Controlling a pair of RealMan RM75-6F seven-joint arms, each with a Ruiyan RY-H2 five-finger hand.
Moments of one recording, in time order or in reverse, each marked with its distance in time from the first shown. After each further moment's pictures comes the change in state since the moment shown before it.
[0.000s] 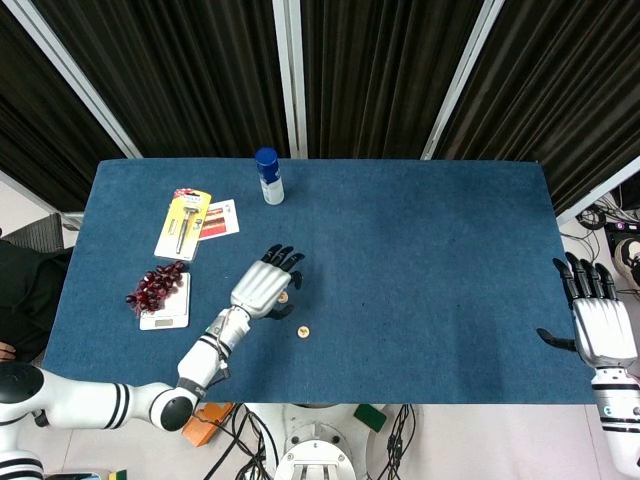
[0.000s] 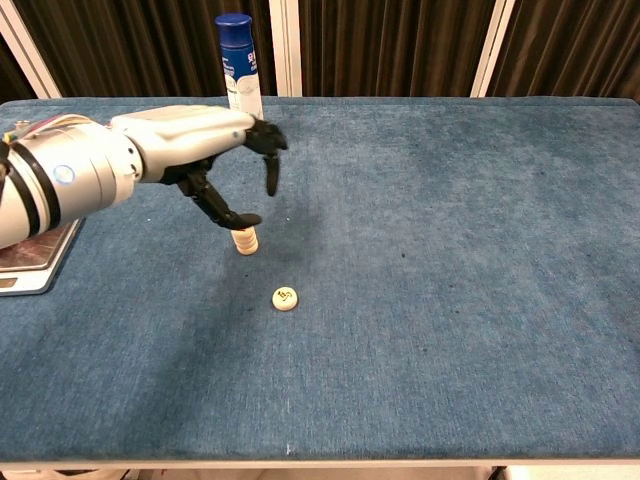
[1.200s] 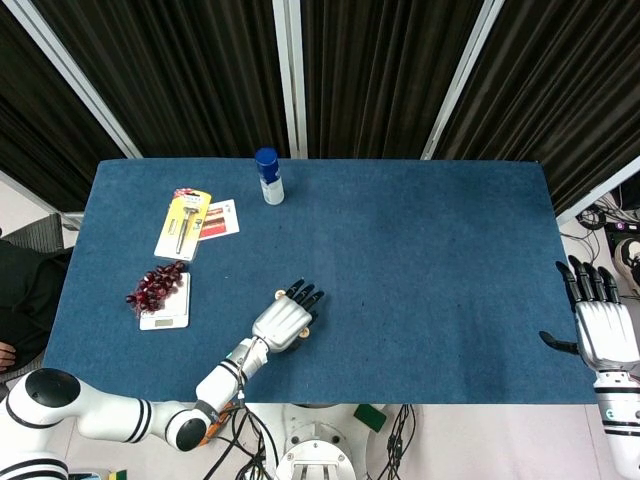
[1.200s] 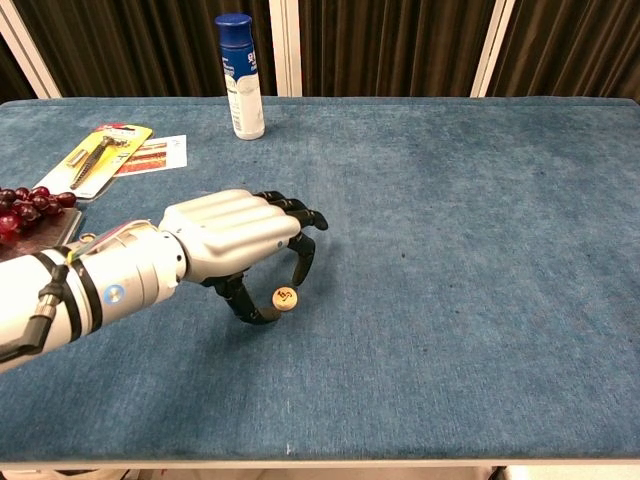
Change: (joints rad) left arm 0.013 -0.159 0.099 0.106 0.050 -0.035 0.187; right arm -0.010 -0.005 -0.004 0.014 -0.002 0.004 0.011
